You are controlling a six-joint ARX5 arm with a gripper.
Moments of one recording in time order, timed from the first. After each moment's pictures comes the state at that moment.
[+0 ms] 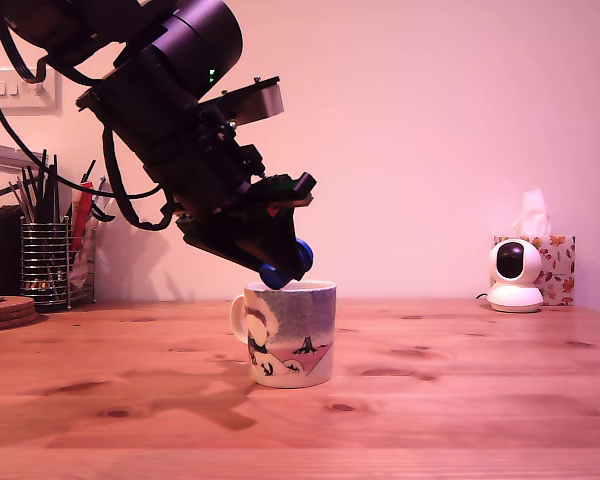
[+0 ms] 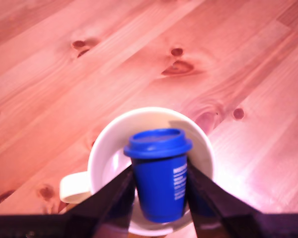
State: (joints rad) arm -0.68 1.69 1.02 -0.06 0.07 0.06
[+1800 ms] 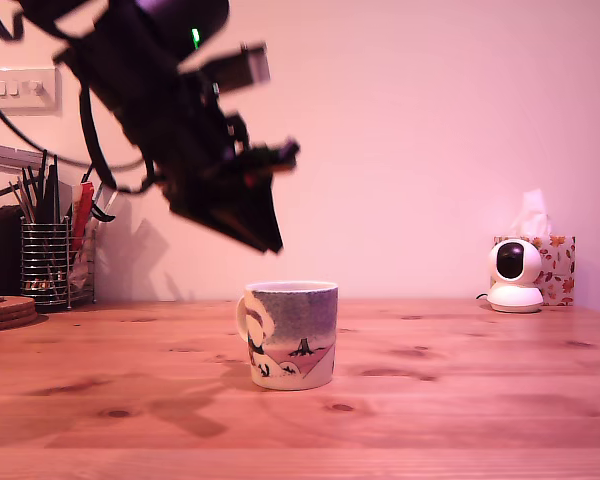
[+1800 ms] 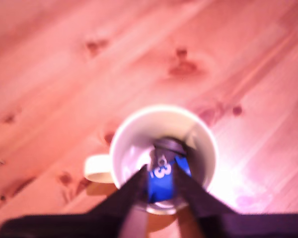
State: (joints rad) arm -0.68 1.59 1.02 -0.16 0.04 0.06
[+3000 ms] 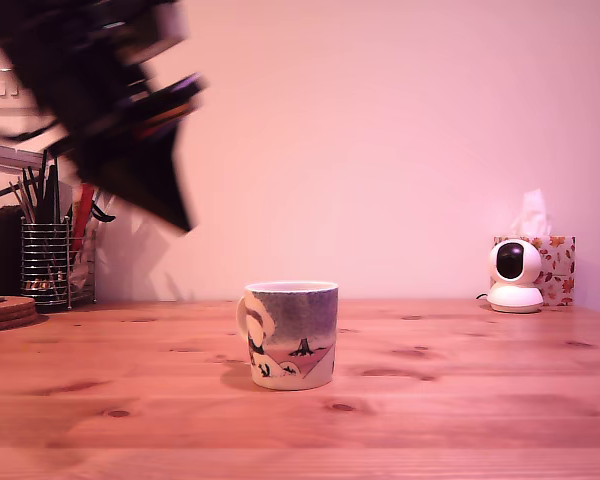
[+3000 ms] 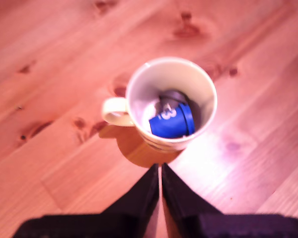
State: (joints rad) arm -0.58 1.31 0.84 -0.35 0.12 0.03
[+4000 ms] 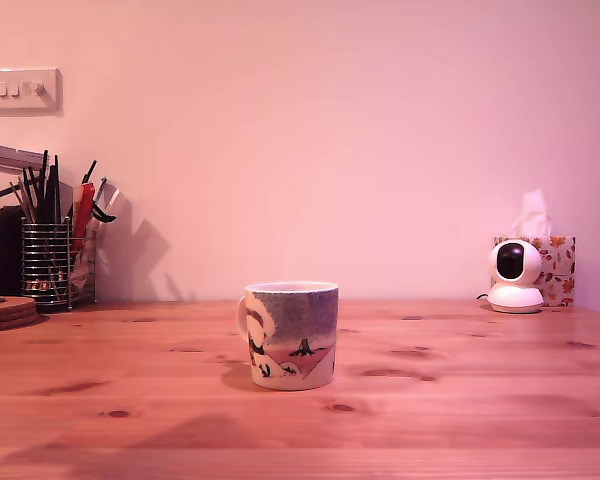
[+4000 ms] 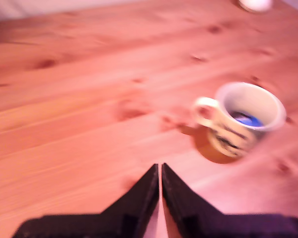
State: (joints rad) arm -0.23 0.63 0.44 -0.20 0.11 -0.12
